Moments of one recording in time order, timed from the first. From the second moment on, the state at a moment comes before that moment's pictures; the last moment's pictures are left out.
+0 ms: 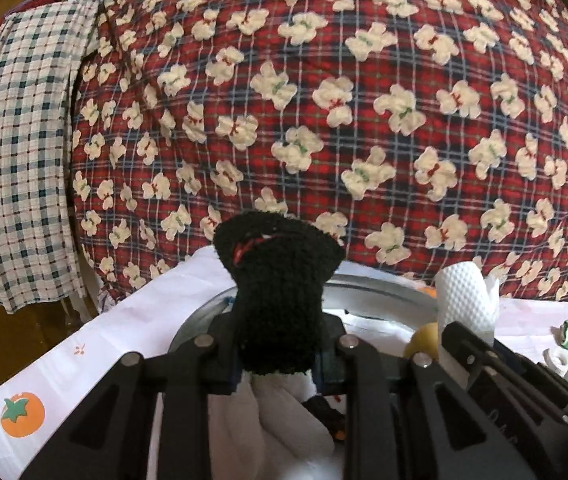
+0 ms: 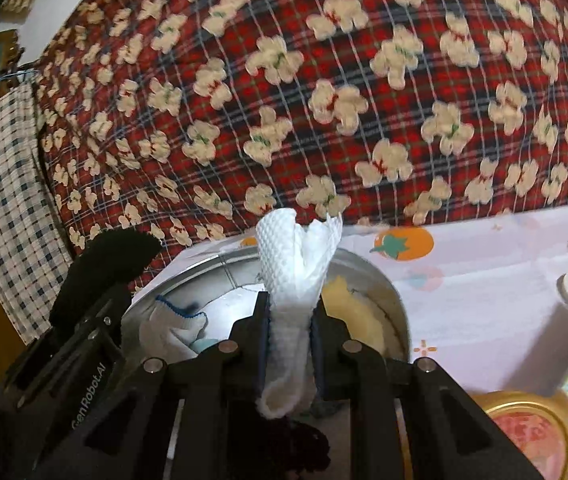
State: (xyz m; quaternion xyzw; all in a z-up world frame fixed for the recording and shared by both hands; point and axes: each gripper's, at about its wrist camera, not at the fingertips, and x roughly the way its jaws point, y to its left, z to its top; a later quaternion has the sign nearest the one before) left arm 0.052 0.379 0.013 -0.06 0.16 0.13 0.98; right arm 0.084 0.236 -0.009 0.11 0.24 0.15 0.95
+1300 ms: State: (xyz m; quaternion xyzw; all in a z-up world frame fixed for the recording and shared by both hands) left arm 0.025 0.383 0.013 -0.04 0.12 0.19 0.97; right arm 0.045 0.204 0.000 0.14 0.15 0.14 0.97
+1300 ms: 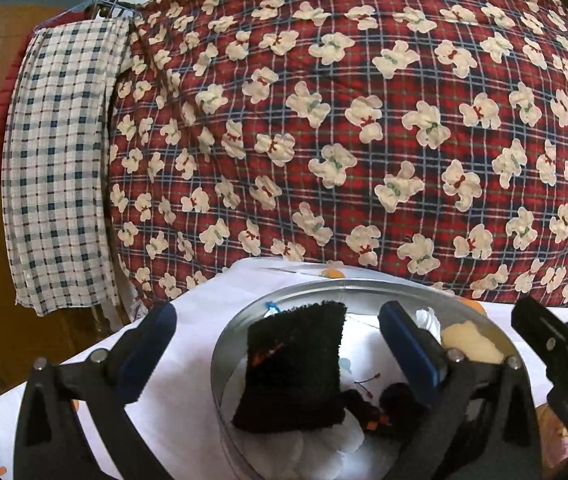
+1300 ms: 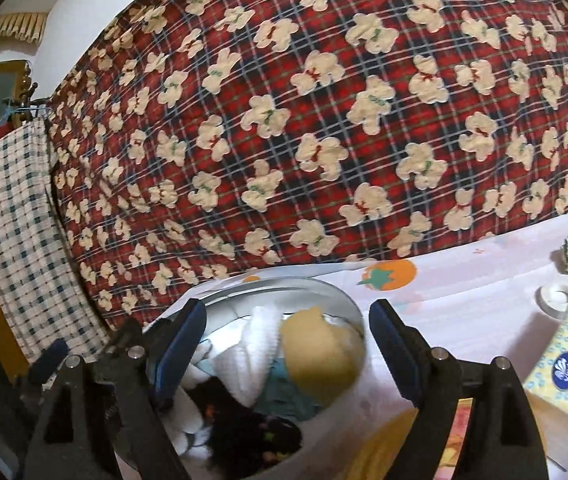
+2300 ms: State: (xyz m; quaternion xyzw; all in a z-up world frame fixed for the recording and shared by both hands) left arm -0.015 0.351 0.010 -0.06 0.13 0.21 0.97; right arm -0.008 0.171 0.006 0.10 0.11 0.16 0.98
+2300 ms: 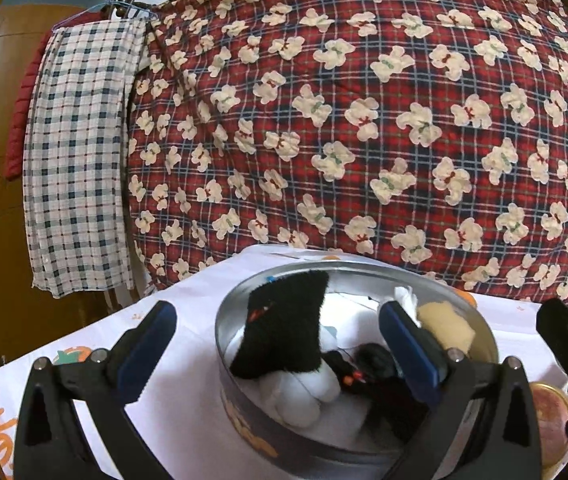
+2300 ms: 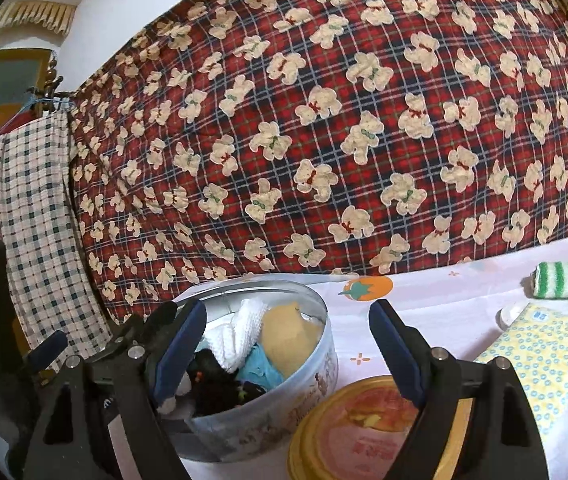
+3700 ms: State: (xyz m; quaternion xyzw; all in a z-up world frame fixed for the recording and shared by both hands) left arm -0.052 0.191 0.014 -0.05 0.12 0.09 0.99; right arm -0.042 0.003 0.013 0.06 0.08 0.08 0.99
